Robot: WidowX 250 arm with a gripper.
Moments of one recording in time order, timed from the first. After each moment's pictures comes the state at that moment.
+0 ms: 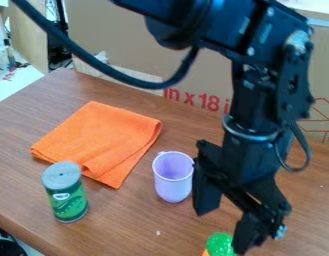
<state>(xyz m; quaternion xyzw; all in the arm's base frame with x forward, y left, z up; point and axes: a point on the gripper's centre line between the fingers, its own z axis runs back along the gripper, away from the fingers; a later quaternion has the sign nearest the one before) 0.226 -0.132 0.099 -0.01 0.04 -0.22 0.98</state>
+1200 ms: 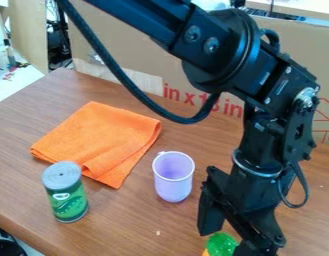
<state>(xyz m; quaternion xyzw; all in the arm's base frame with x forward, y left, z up) 0.234 -0.134 0.060 0.01 0.07 -0.26 0.96</state>
